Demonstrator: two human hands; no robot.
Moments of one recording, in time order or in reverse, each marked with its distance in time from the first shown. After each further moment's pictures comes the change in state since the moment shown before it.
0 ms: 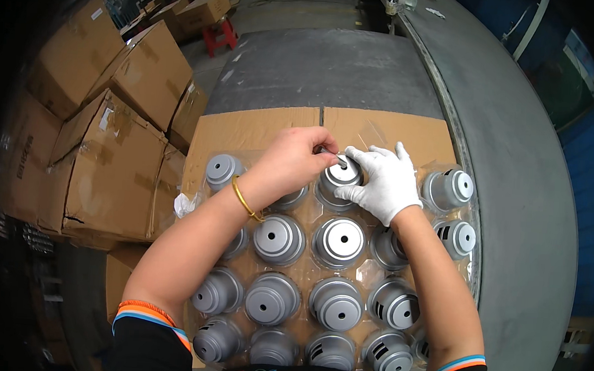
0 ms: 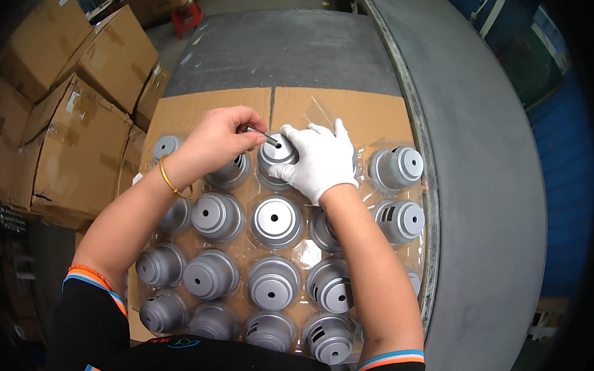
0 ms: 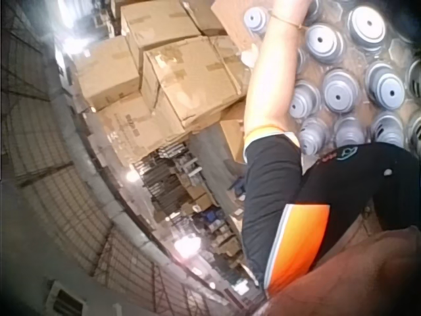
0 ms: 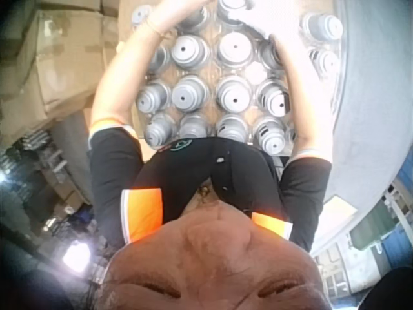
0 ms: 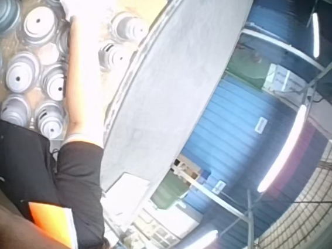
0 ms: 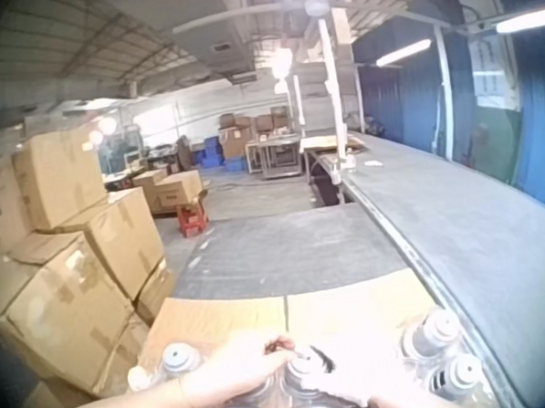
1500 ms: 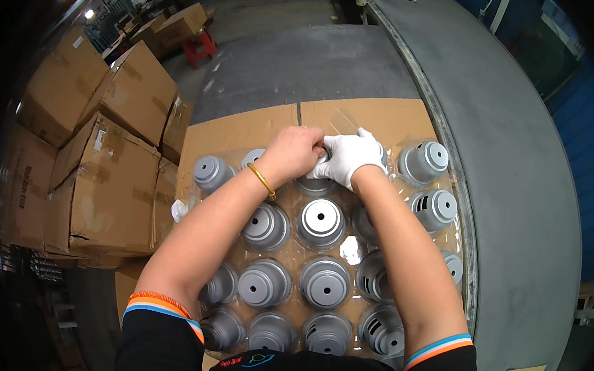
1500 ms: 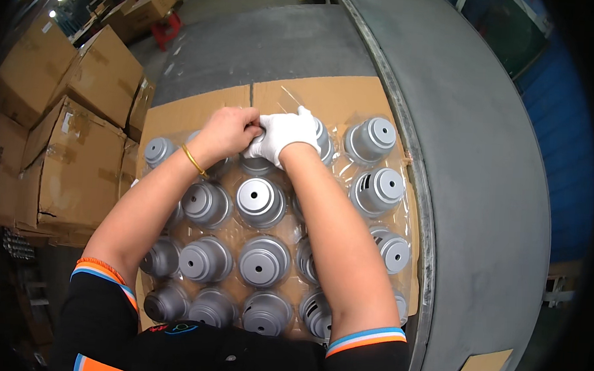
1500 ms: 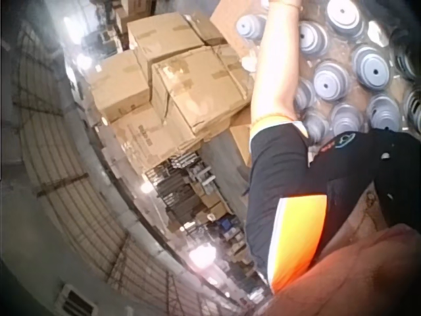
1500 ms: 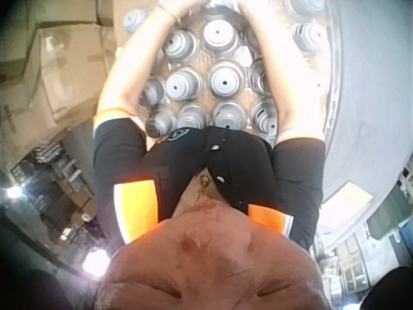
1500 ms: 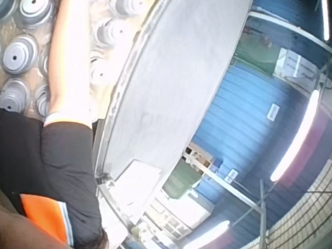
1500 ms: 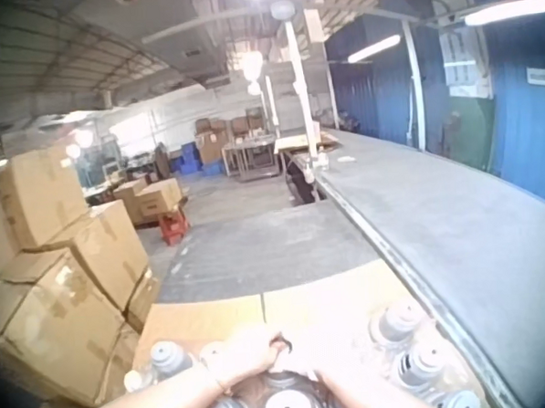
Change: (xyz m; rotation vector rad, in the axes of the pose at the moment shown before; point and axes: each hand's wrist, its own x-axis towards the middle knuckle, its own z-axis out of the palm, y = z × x) left_hand 0.027 -0.014 0.046 0.432 -0.036 0.219; right_hand 0.022 -0.008 -0.018 0.036 -0.407 0.213
